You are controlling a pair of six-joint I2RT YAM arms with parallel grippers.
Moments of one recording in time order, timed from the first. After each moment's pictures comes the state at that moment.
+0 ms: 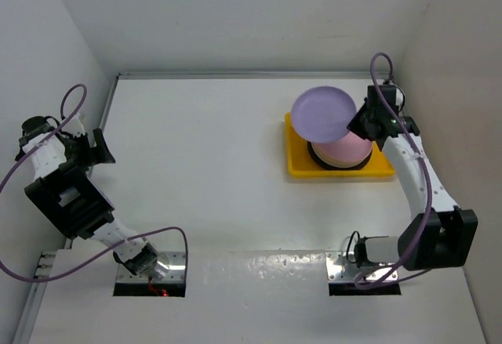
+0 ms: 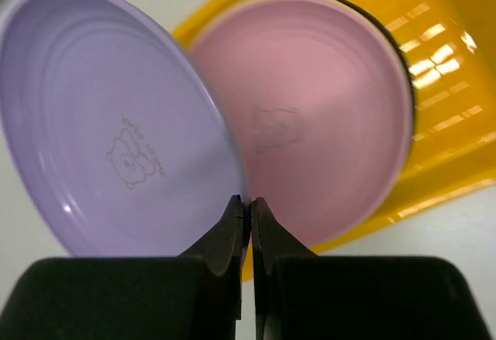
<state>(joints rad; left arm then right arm) 0.77 1.61 1.27 -0.85 0.44 0.43 0.07 1.31 1.14 -0.57 0.15 0.62</state>
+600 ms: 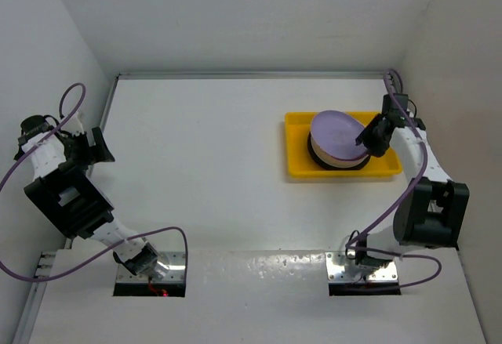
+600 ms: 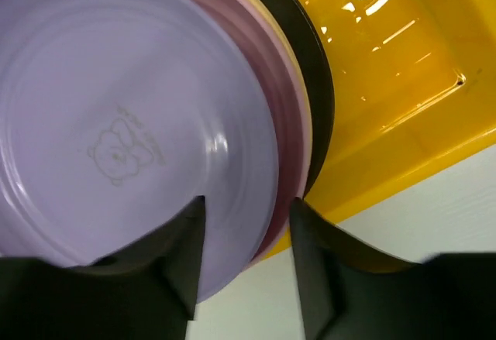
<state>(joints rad) 0.77 1.62 1.29 -0.85 0.45 0.42 -0.17 1.47 1.07 -0.64 0.04 0.57</state>
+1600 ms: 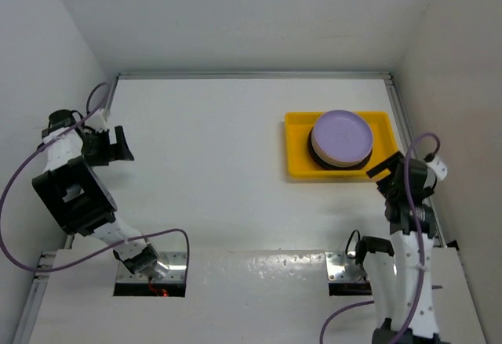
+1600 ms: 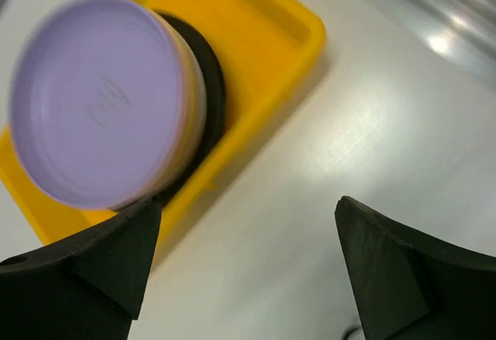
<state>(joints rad) 0.64 1.62 1.24 -0.83 0.46 0.40 -0.21 0.65 0.66 -0.66 0.26 0.62</state>
